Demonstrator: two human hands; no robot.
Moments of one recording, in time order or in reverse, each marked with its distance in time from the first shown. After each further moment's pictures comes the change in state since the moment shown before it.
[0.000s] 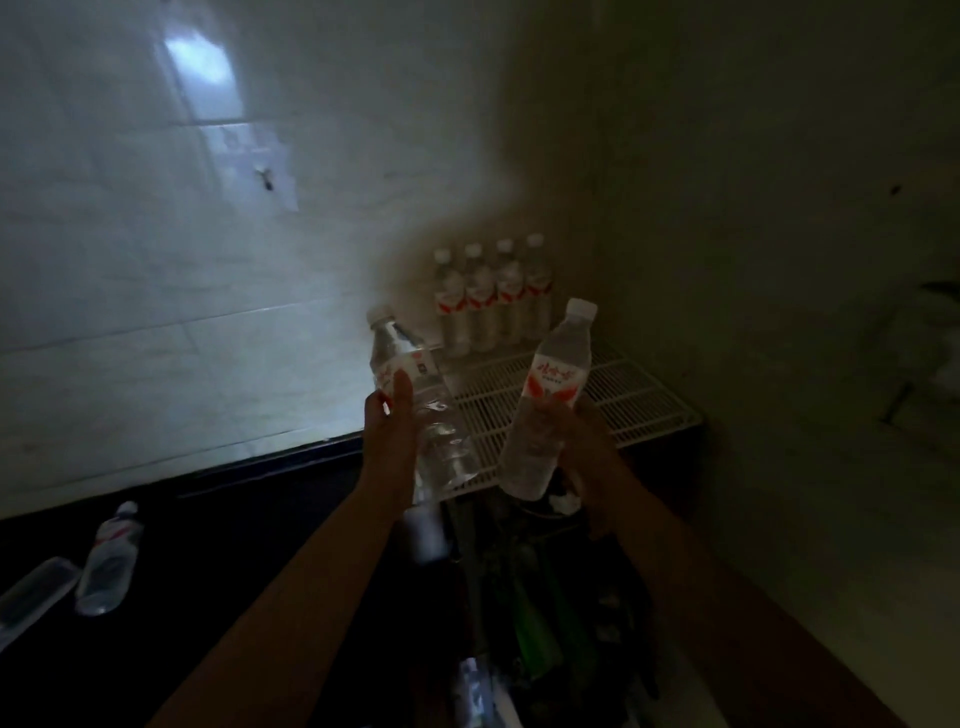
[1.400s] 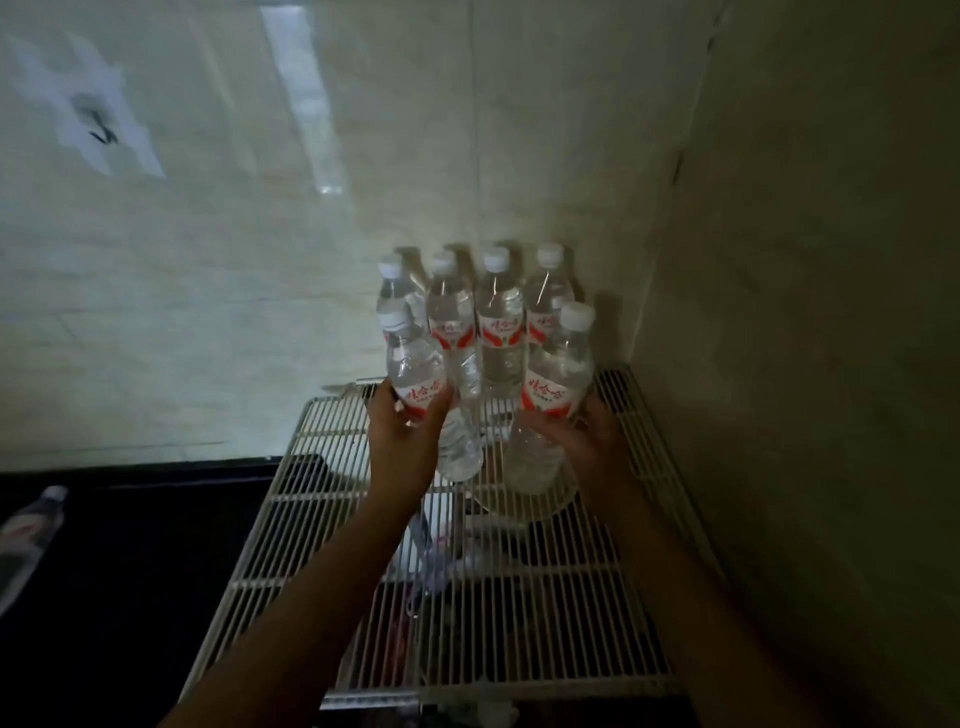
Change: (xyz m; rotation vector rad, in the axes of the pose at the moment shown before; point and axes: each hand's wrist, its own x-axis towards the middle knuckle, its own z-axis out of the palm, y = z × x) left_hand 0.223 -0.085 0.178 0.254 0.262 0.240; right_hand 0.320 -0.003 -0.070 -0.224 -0.282 -0.013
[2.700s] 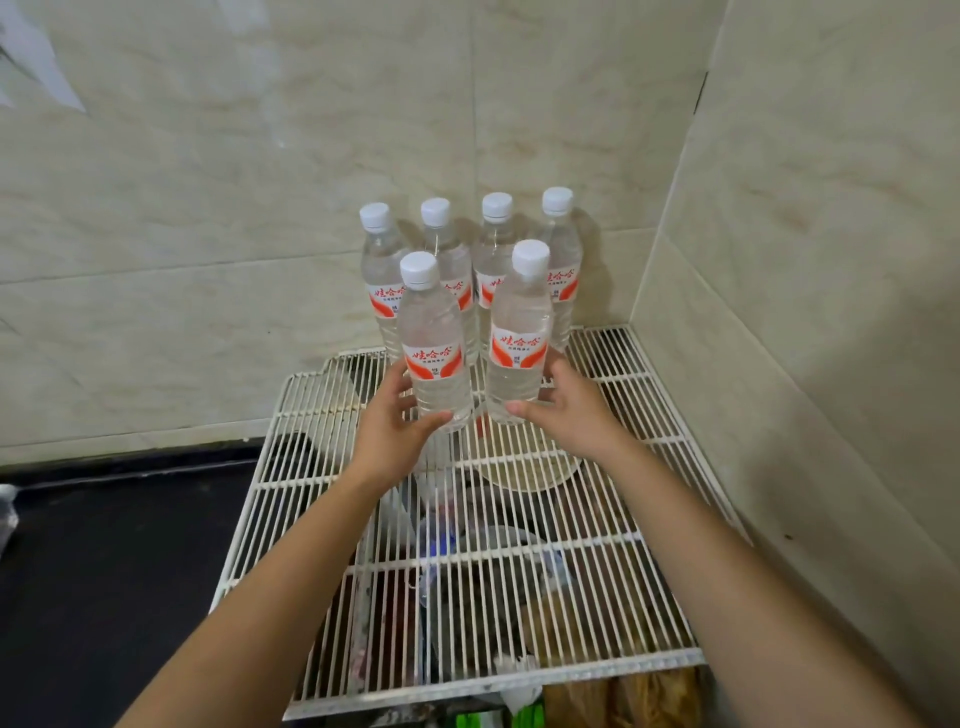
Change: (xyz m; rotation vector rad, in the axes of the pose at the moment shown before) left_hand 0.042 -0.065 -0.028 0.250 -0.390 -0.090; right_hand 0.022 0.008 0.016 -0.528 -0.209 0.032
